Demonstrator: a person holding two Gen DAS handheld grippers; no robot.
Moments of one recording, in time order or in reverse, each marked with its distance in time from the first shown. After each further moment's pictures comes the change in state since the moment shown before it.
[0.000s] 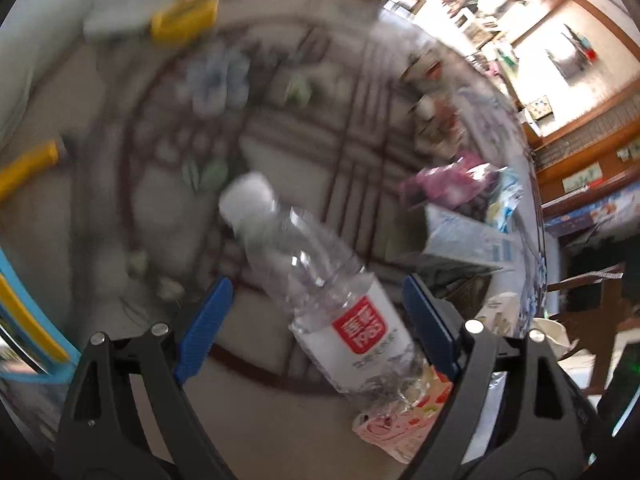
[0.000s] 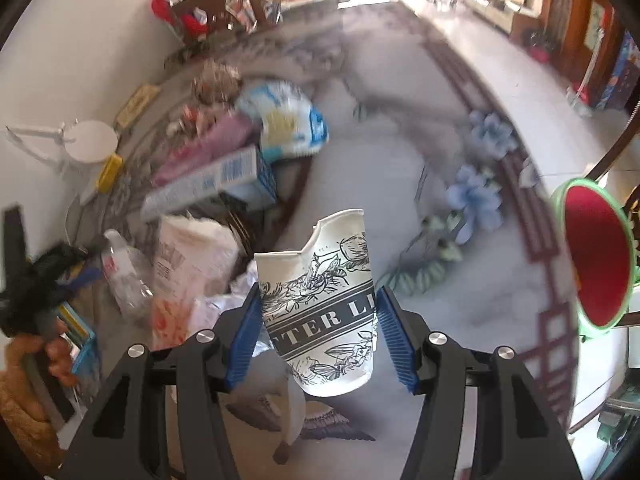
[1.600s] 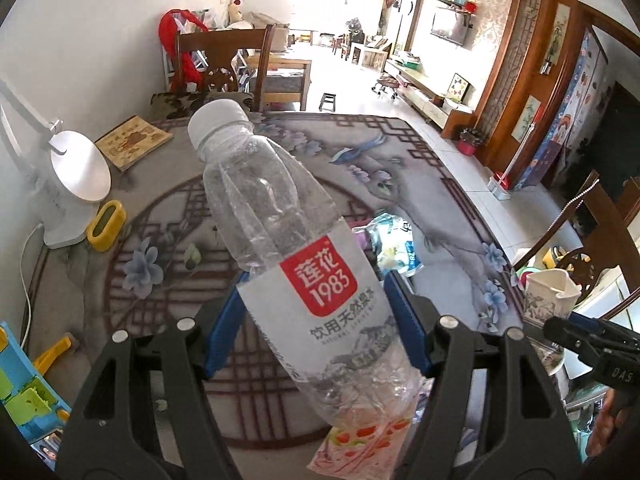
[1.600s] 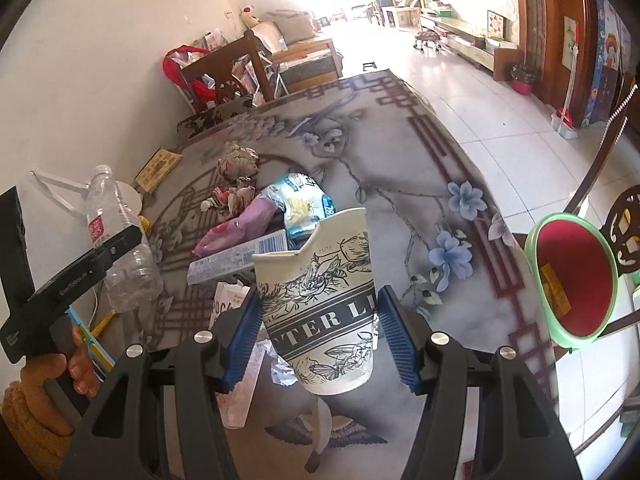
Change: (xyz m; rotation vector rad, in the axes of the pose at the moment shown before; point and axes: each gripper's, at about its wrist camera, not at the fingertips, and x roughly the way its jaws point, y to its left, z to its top) left arm -0.086 -0.139 -0.010 0.510 -0.364 -0.018; right arm -0.064 0.010 0.010 0.020 -0.198 0.018
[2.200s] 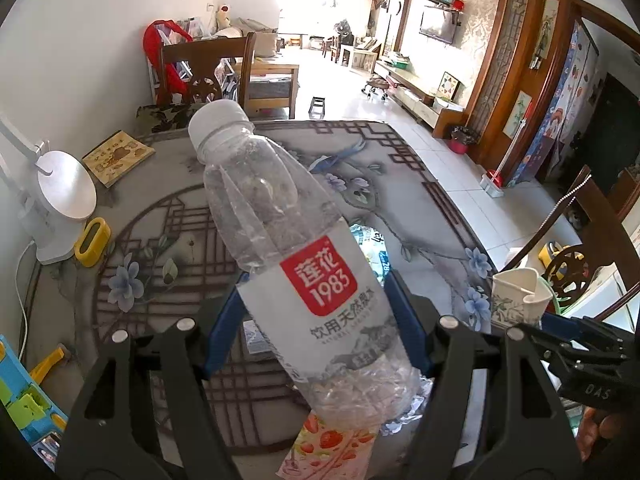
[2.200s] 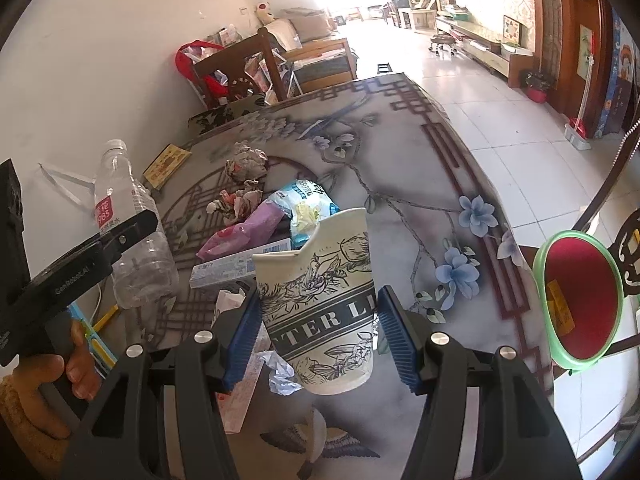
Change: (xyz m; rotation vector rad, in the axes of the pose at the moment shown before) left arm 0.001 -0.032 0.010 0.031 -0.014 -0.017; right arm 0.006 -0.005 0.012 -0.033 0.004 0.046
